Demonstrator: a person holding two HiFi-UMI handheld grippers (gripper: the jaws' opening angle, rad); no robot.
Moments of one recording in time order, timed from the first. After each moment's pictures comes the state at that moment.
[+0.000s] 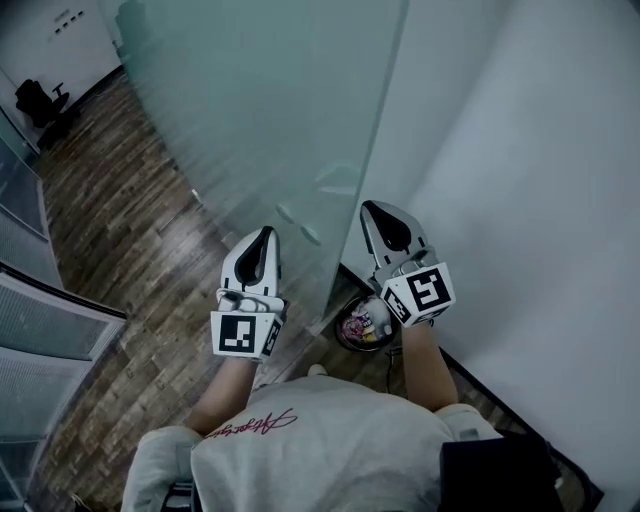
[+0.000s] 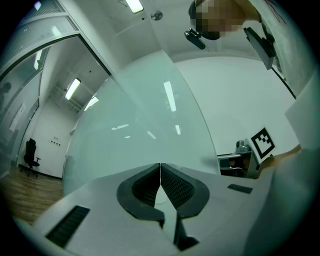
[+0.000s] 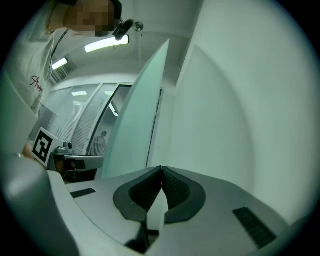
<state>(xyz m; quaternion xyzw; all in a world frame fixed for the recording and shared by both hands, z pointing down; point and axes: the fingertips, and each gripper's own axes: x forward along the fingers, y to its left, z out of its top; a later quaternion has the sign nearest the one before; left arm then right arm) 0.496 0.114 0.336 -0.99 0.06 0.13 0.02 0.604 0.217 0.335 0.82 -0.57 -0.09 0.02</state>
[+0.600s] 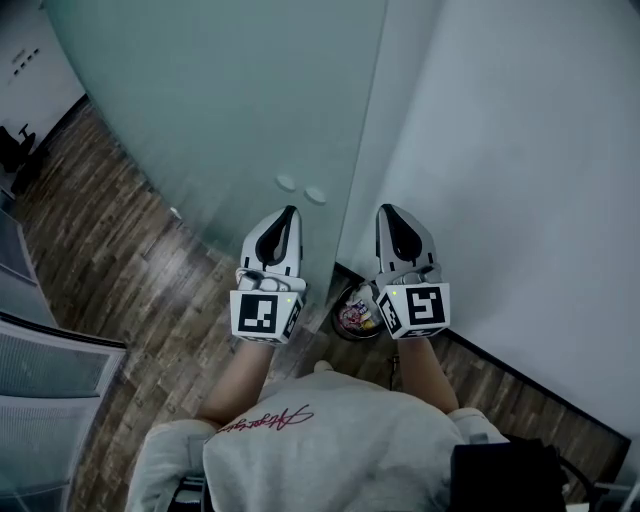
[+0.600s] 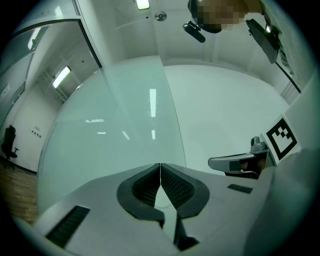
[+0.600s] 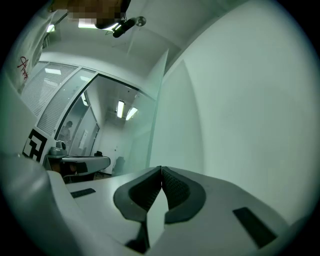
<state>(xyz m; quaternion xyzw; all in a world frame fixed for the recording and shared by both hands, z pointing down) 0.529 0.160 0.315 -0.99 -0.04 0.14 0.00 0.585 0.287 0.318 0.92 -0.38 -0.10 0.02</state>
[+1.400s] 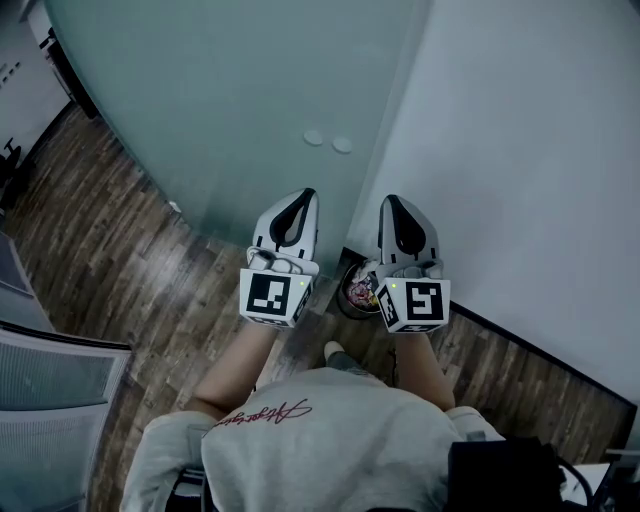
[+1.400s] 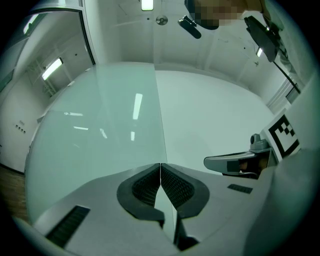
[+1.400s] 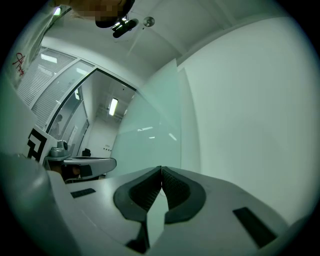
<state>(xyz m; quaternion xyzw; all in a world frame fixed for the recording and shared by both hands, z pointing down) 0.490 0.168 0.304 -0.98 -0.12 0.15 0.01 0.517 0.282 0.306 0.94 -0.31 -0.11 0.02</state>
